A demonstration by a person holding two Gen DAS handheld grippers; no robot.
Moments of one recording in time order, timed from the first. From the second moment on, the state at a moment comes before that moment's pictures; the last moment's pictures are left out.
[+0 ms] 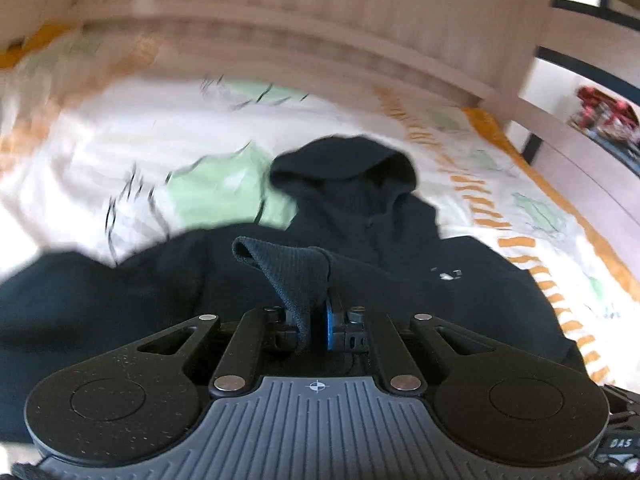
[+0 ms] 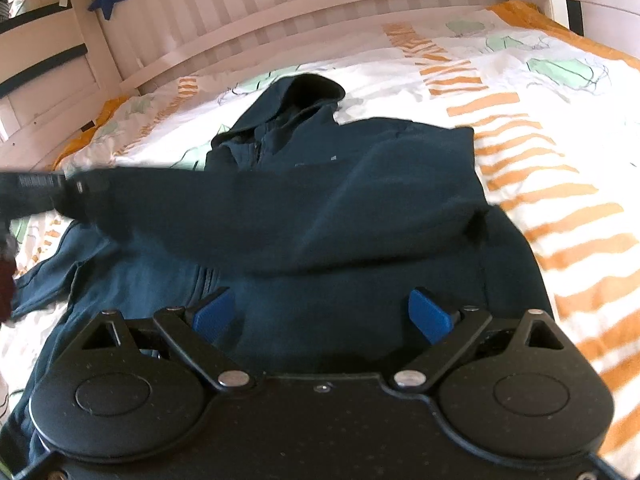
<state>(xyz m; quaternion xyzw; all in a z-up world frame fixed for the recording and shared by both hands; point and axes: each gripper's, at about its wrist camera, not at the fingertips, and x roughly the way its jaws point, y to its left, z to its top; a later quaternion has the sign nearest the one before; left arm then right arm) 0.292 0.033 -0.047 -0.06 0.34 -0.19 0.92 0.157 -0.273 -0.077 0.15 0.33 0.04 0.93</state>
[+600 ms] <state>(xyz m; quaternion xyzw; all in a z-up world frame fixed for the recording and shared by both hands) 0.286 0.035 -0.085 -0.04 0.39 -0.13 0.91 0.174 -0.314 -0.082 0.18 0.34 -0.03 0.92</state>
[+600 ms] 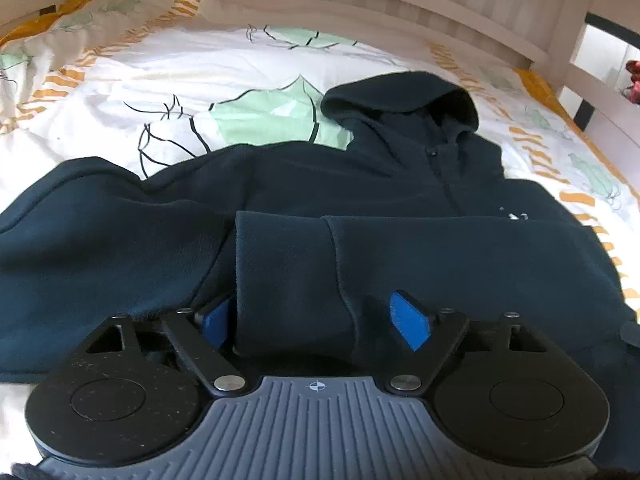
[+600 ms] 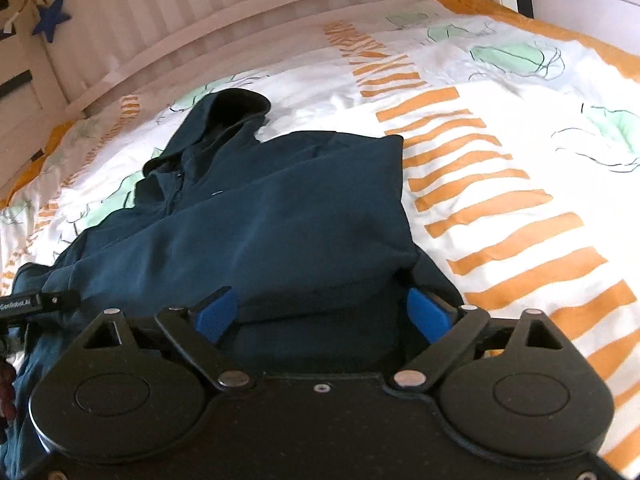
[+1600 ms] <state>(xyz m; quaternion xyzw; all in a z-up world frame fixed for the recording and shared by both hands) 0.198 0.213 -0.036 -0.14 0.36 0.01 0.92 0.098 -0.208 -0.049 0.11 0.35 0.08 0.93</state>
